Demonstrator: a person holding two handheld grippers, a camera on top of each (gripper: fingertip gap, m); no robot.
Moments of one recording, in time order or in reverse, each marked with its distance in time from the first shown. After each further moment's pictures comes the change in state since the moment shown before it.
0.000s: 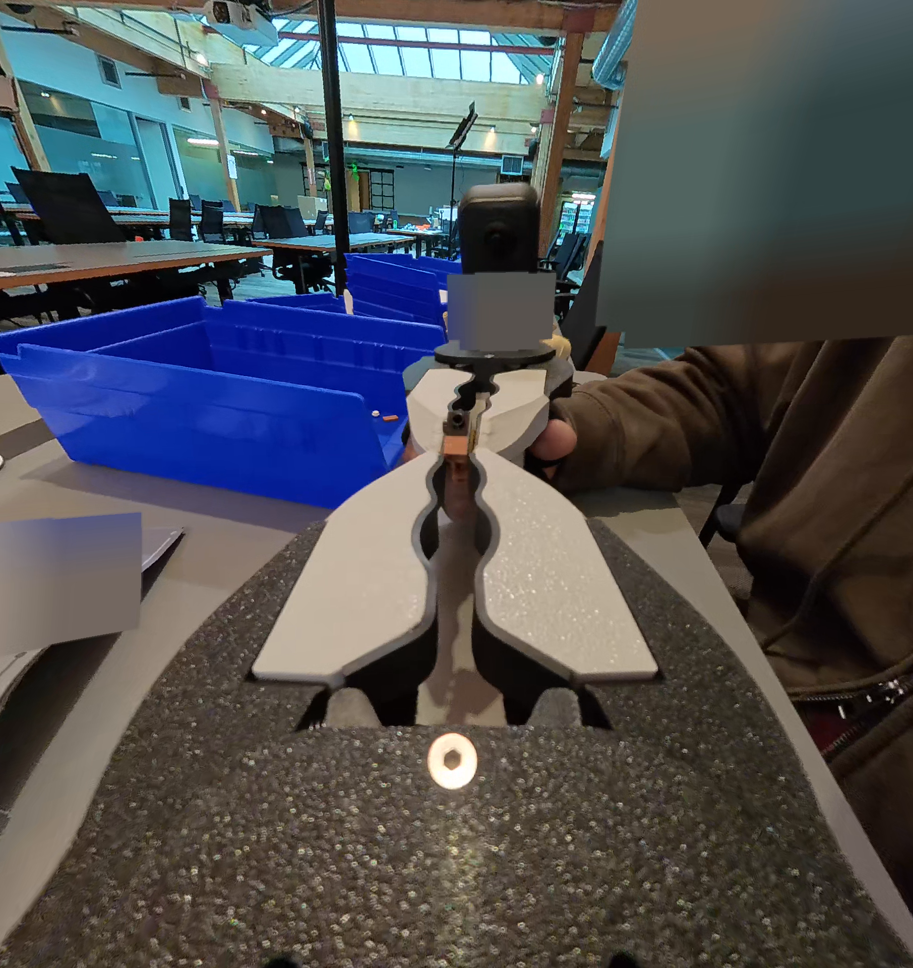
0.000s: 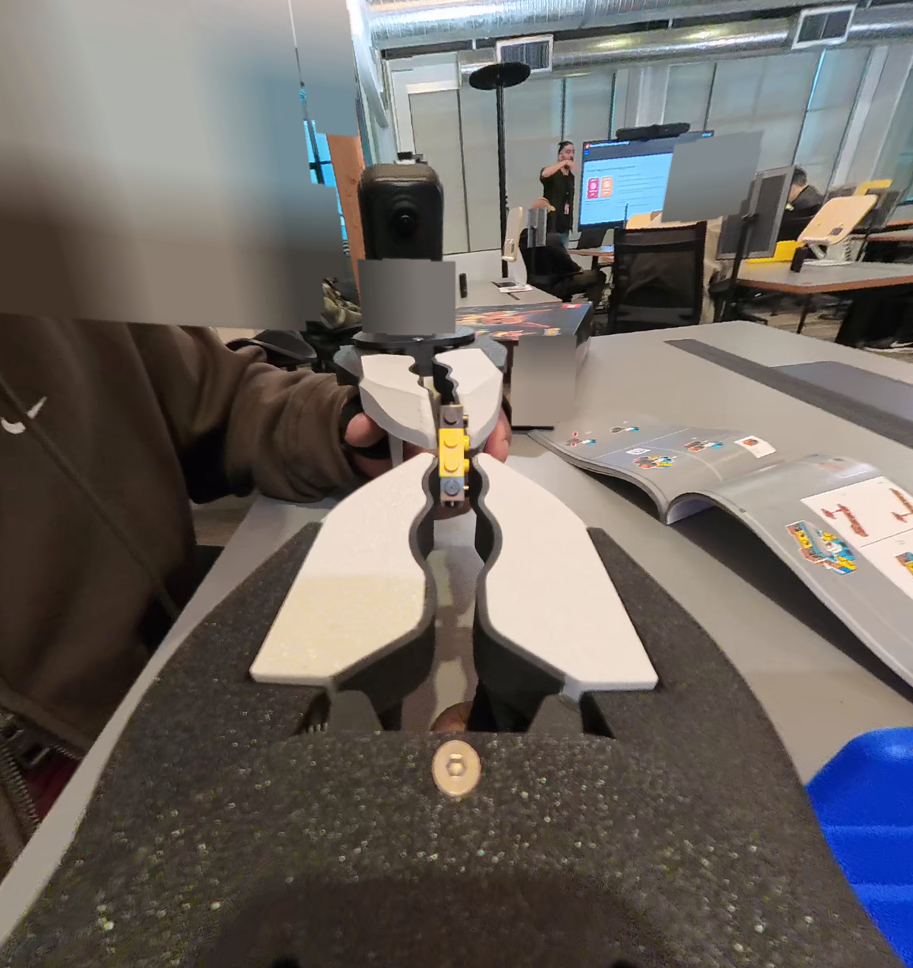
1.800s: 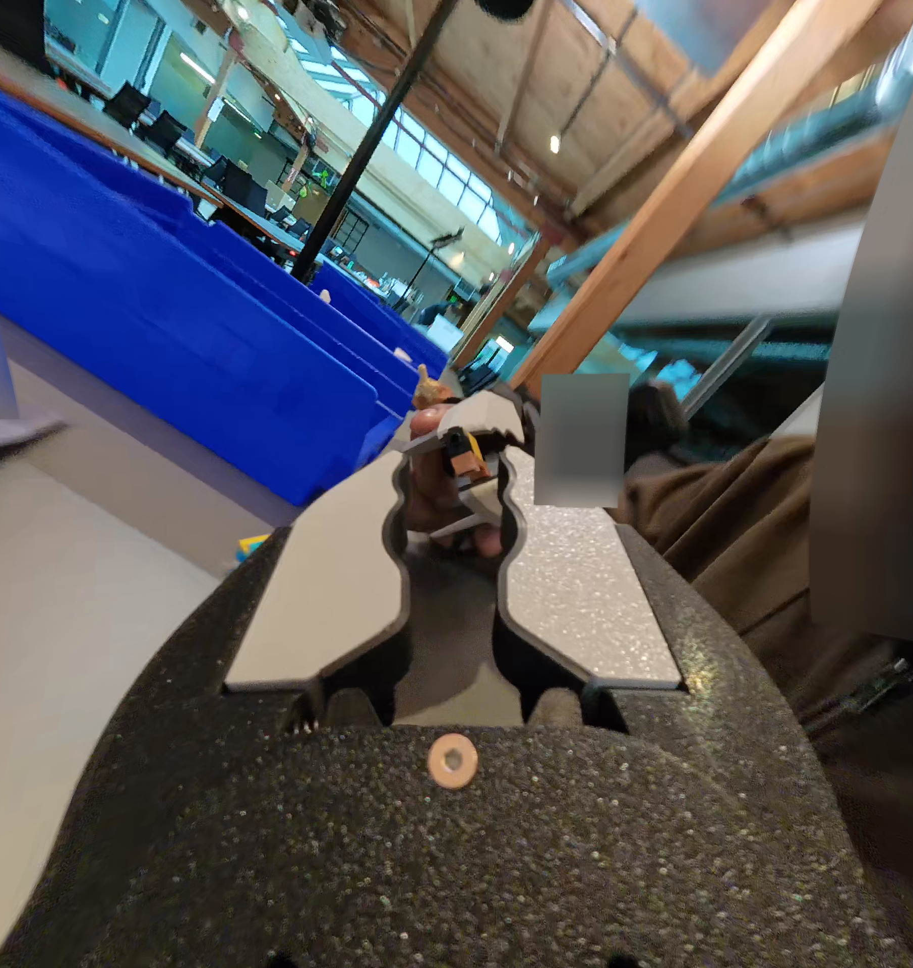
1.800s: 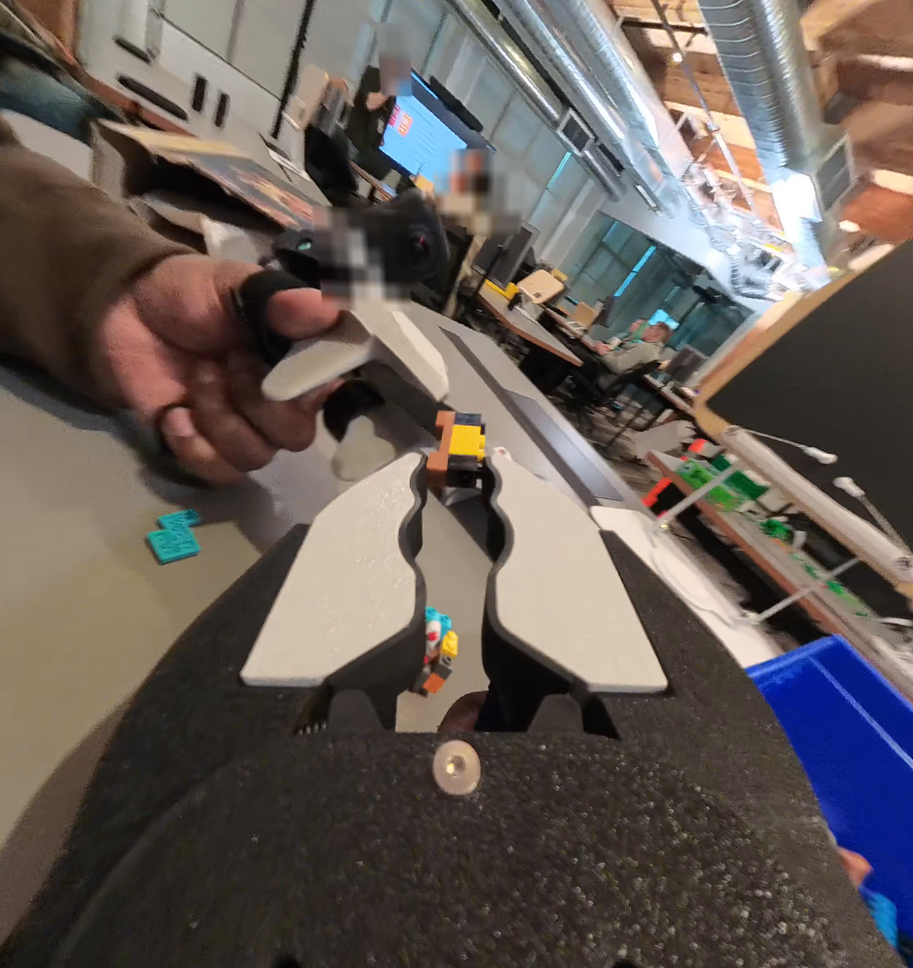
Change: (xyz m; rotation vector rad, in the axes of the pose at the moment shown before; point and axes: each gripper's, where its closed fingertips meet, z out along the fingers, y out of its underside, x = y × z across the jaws) left arm -0.029 -0.001 -0.004 0.172 0.074 -0.565; right arm 0.024 0.000 -0.001 -0.153 0.431 -0.623
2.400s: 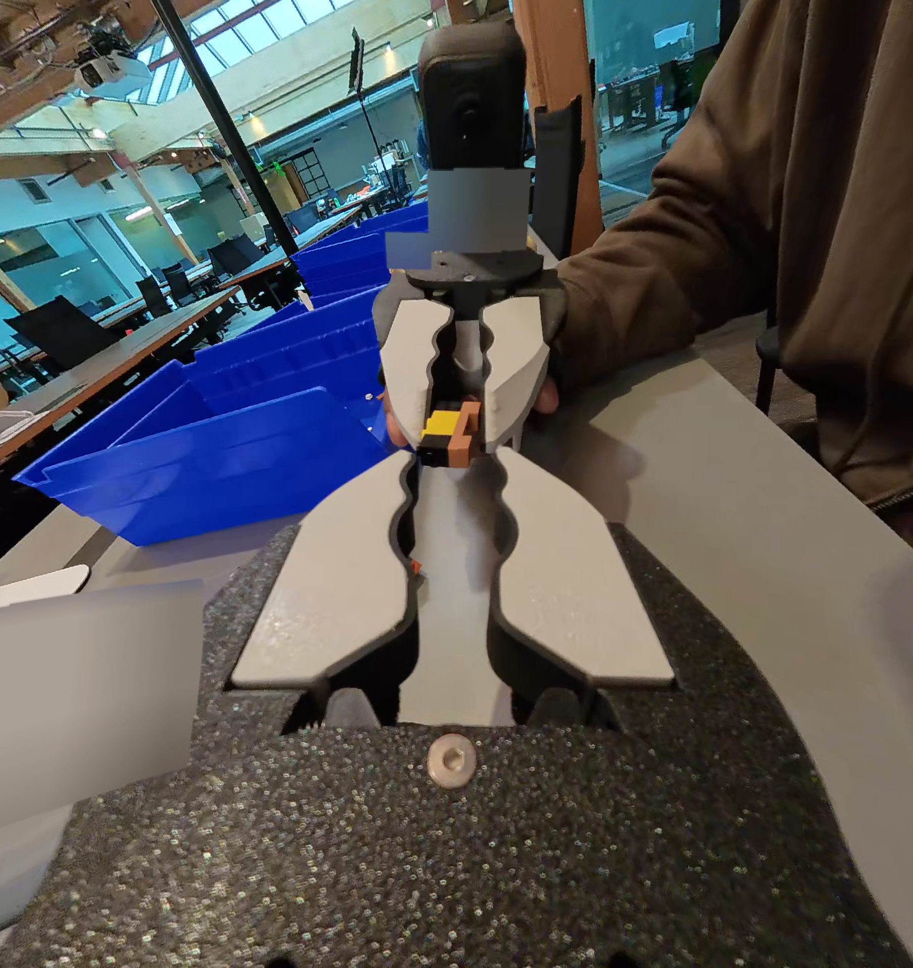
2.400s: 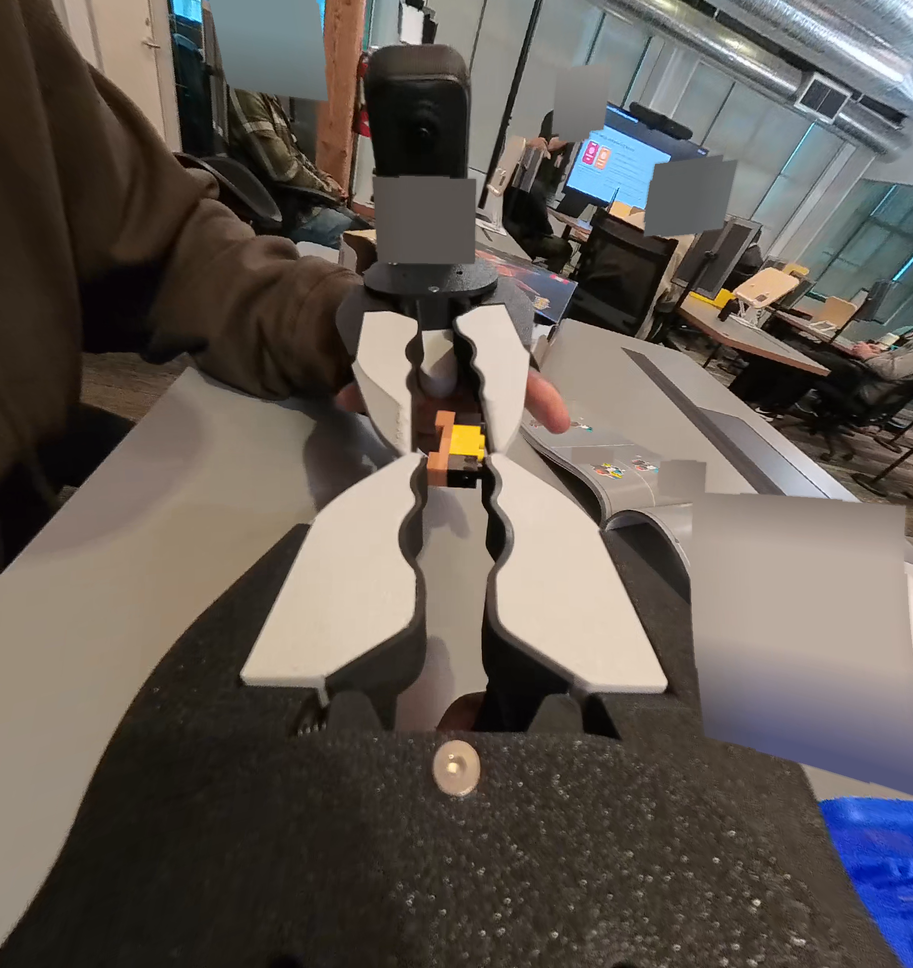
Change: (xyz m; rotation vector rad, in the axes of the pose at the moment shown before) left arm 0.023 0.043 -0.008 -0.329 0.032 0.957; right arm -0.041 -0.009 -0.011 0.067 -0.387 0.209
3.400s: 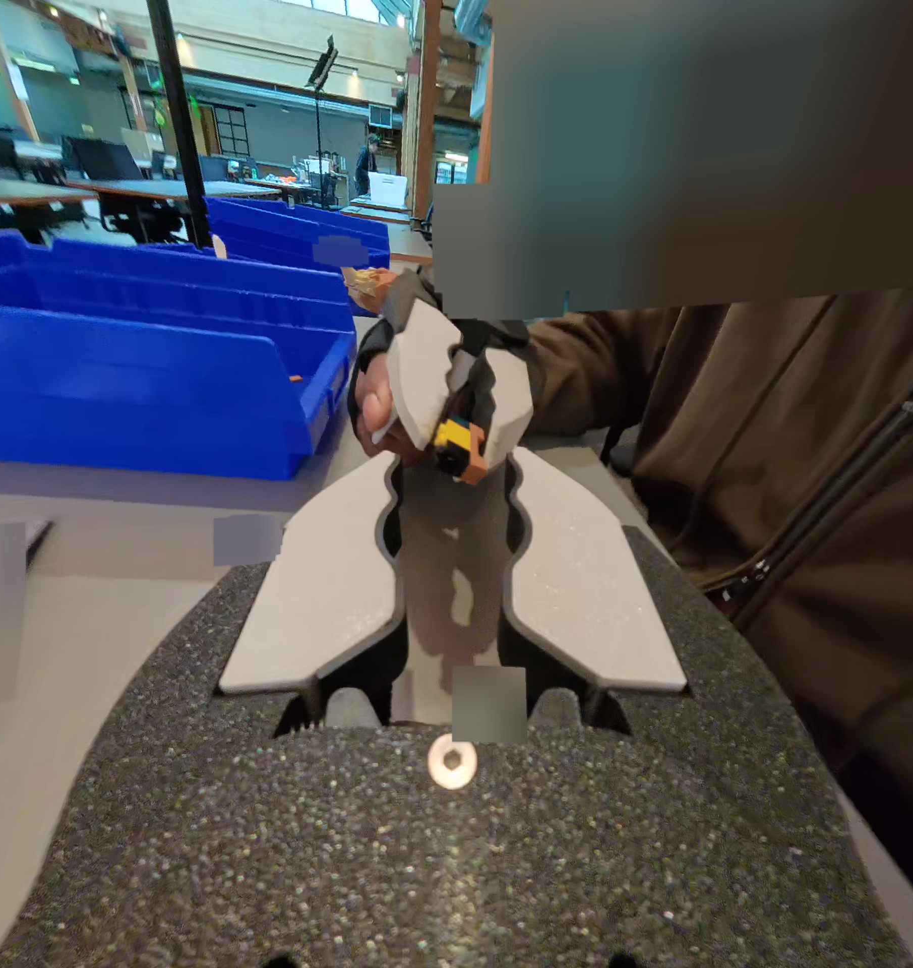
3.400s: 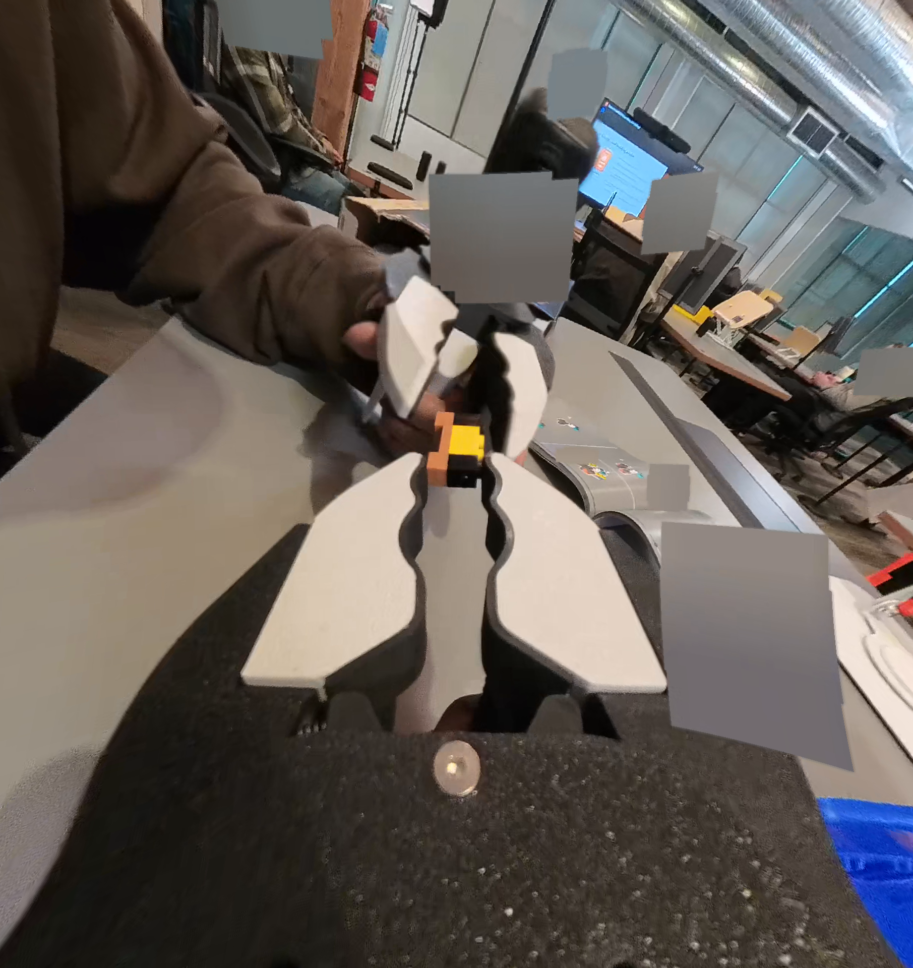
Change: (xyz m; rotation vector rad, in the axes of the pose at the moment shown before) left arm 0.004 -0.002 -0.003 0.099 0.163 -0.444; right arm -0.004 0.007 0.000 -0.034 0.015 -0.126
